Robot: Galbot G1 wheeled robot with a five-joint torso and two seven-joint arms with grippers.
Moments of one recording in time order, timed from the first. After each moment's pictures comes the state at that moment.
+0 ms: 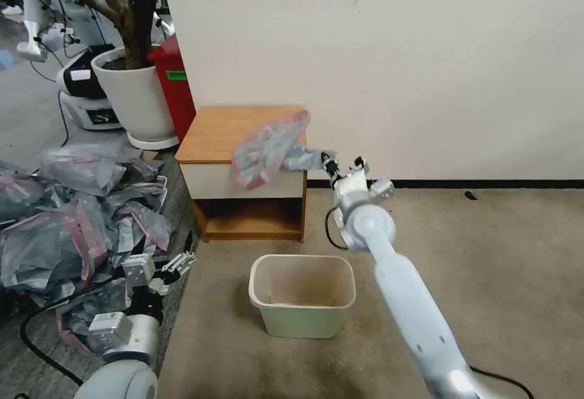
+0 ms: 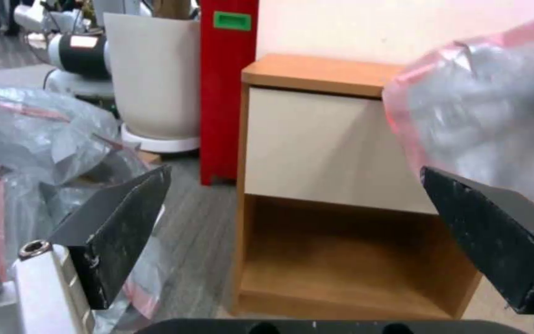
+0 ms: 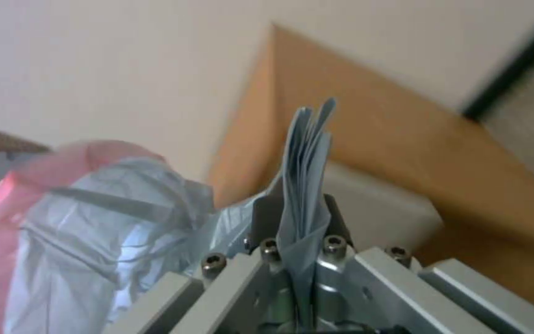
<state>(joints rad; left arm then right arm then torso) 1.68 -1.46 -0.70 -2.20 -0.28 0.04 -0.01 -1.01 1.40 0.16 1.85 1.31 -0.08 0.43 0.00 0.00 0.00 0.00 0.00</state>
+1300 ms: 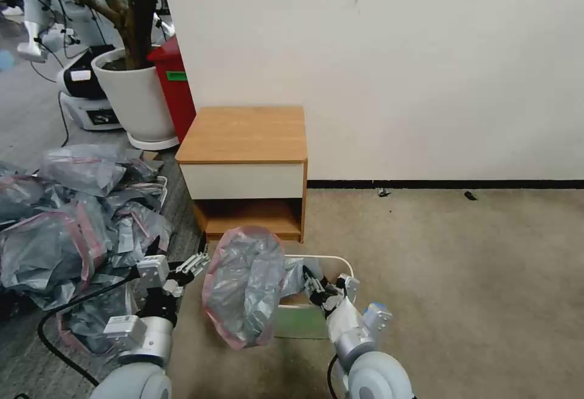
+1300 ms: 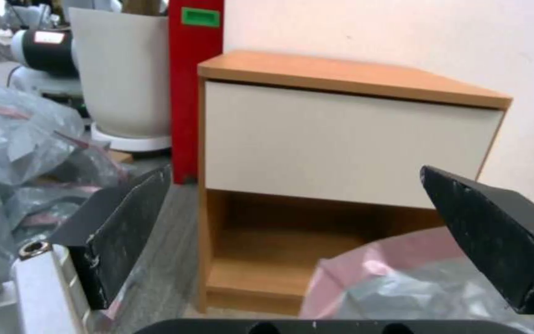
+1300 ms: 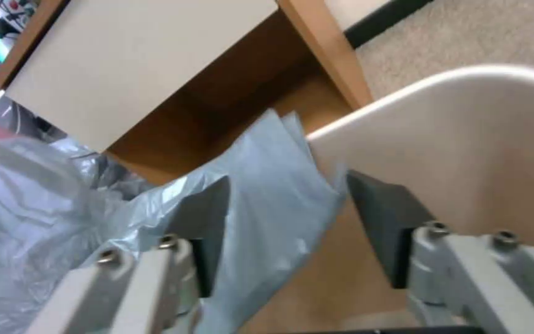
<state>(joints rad) 1.69 -1.47 -0.63 -2.20 -0.23 0.02 0.00 -1.43 1.26 0.01 1.99 0.80 -0.07 0.40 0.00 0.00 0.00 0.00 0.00</state>
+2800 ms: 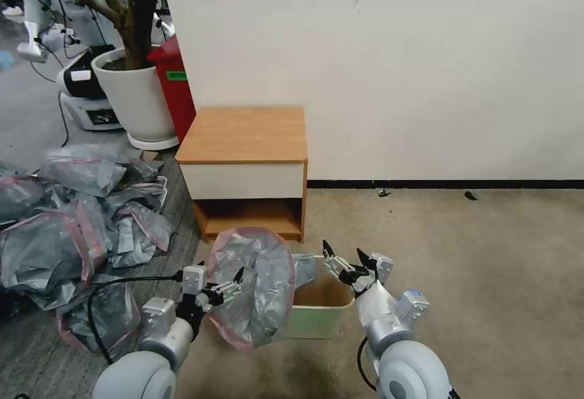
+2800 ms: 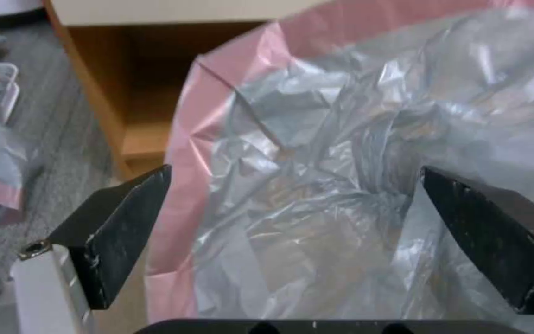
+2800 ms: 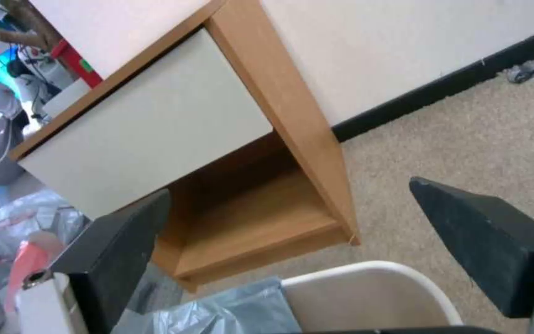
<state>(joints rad) 1.60 -1.26 -0.50 -2.18 -0.32 0.47 -0.01 -1.45 1.22 0.12 2.10 0.70 -0.06 0.38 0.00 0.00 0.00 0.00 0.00</state>
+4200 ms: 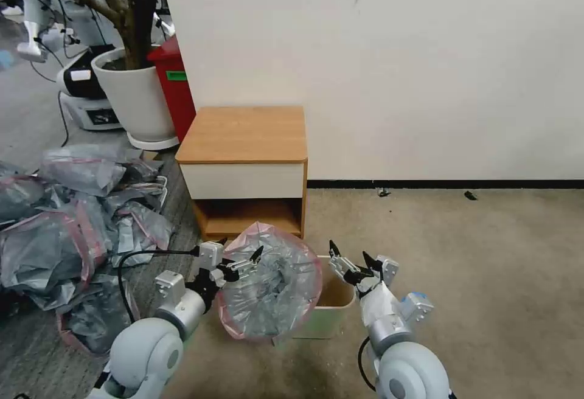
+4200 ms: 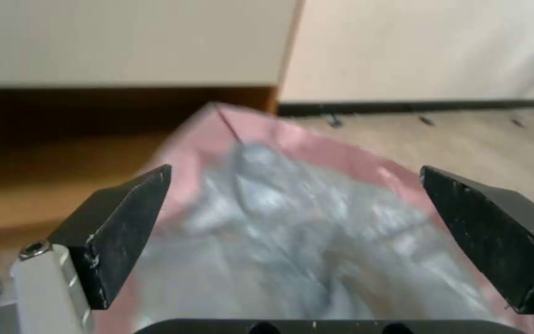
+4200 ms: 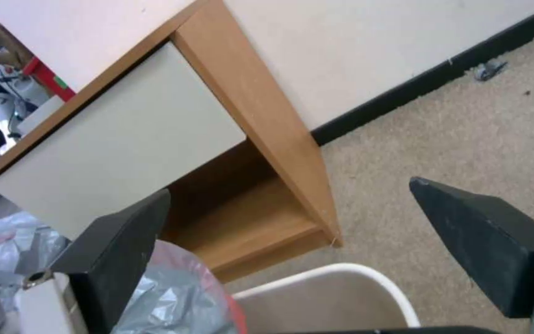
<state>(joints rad) 1.51 -1.18 -0.46 -2.11 -0.50 0.37 0.18 -1.49 1.26 0.17 2.09 0.70 -0.06 0.38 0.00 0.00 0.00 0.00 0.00</state>
